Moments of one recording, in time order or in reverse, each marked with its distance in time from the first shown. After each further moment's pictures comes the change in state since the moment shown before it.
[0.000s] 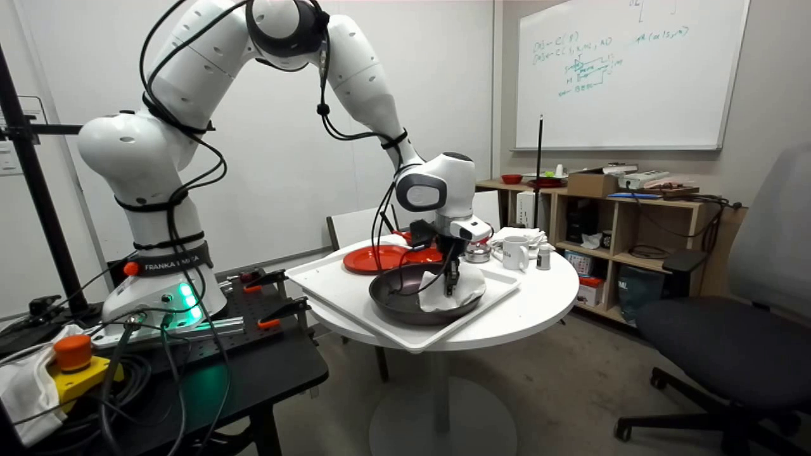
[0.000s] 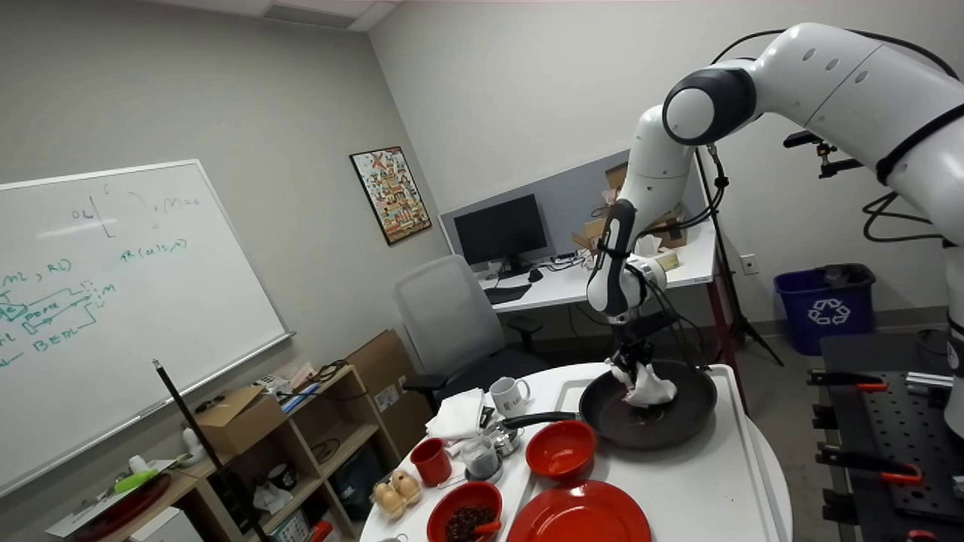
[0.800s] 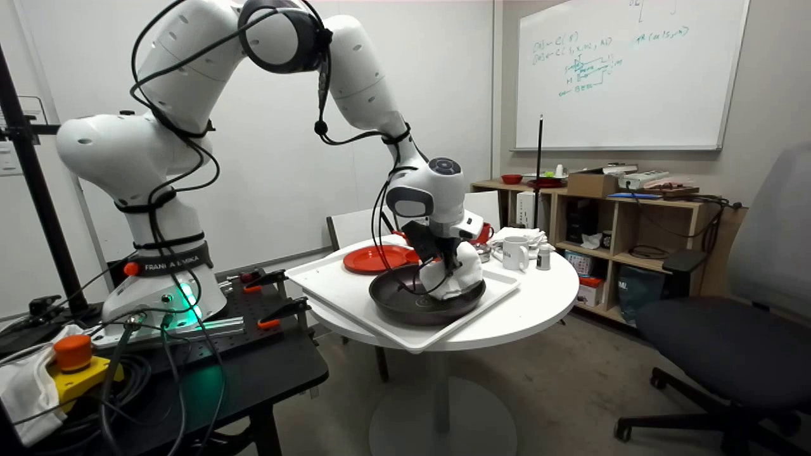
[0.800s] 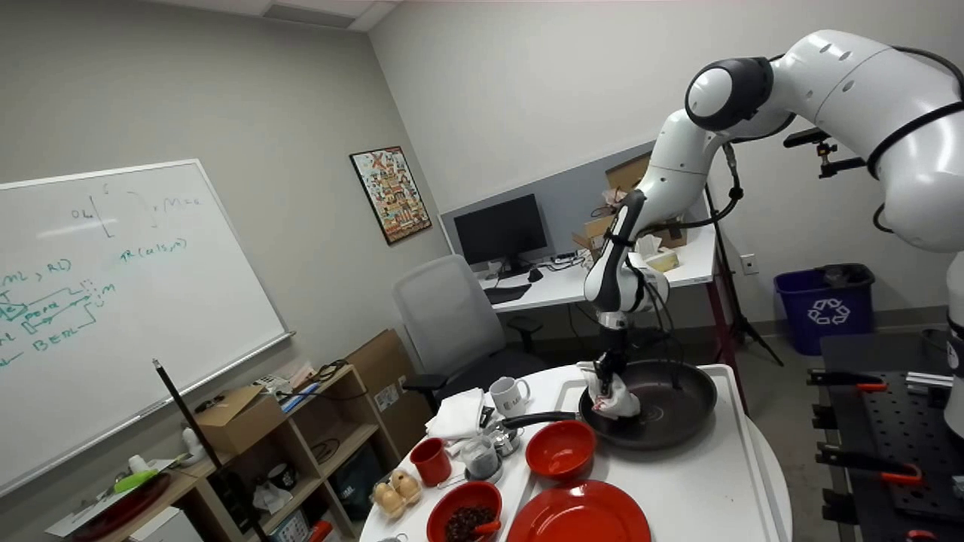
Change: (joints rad) arm -0.439 0.086 0.518 -0.048 0.078 0.231 -0.488
